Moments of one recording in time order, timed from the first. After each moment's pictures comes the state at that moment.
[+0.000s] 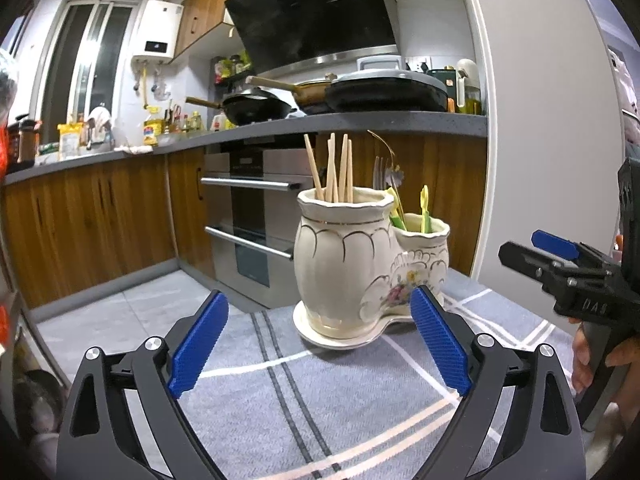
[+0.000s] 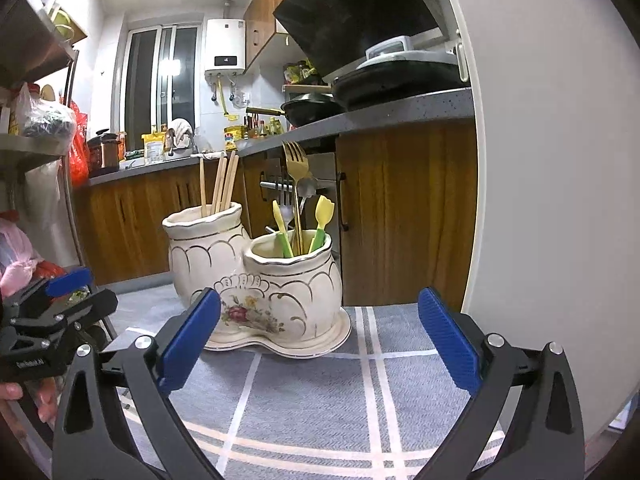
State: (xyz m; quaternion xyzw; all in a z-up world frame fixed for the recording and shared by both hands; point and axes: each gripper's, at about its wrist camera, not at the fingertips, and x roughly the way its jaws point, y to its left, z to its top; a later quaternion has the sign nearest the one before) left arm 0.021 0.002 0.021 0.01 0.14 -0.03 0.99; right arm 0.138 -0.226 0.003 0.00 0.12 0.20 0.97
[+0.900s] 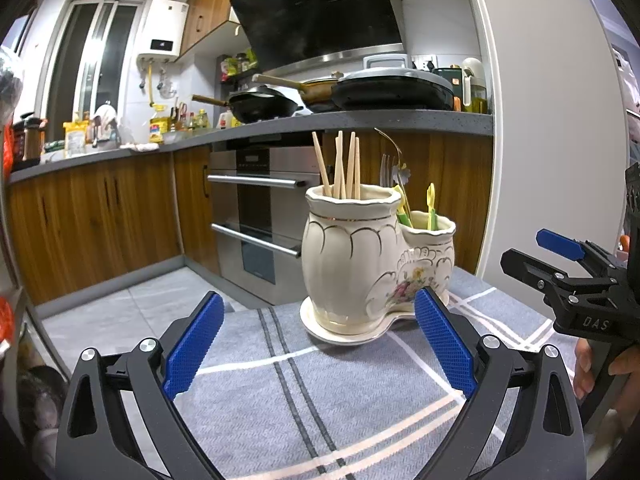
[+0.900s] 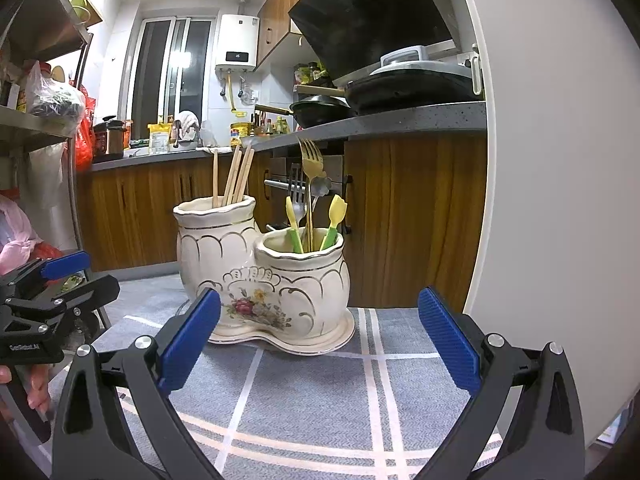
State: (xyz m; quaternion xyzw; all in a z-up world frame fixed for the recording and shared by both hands) left arm 0.019 0.004 0.020 0.01 0.14 -0.02 0.99; right arm 0.133 -0.217 0.003 -0.02 0.12 0.20 0.97
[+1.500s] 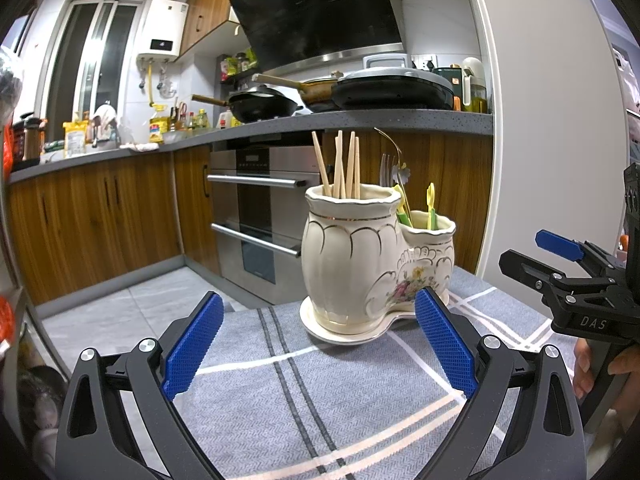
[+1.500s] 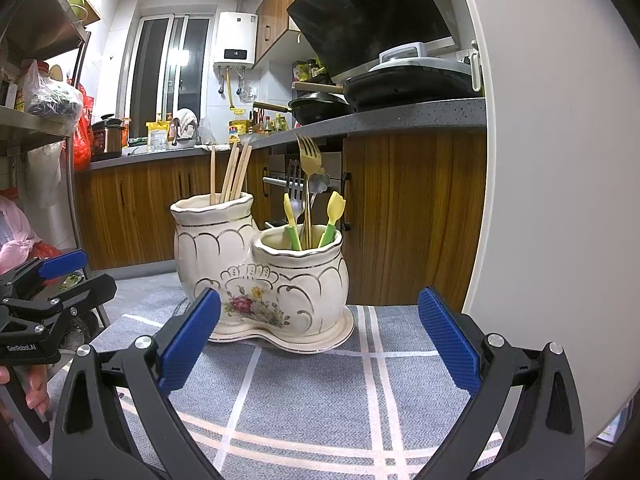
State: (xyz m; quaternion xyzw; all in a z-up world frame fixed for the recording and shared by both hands) left arm 0.019 0.004 0.020 0.01 0.14 -0.02 0.99; right arm 0.135 -0.217 0.002 -0.02 0.12 0.20 0.97
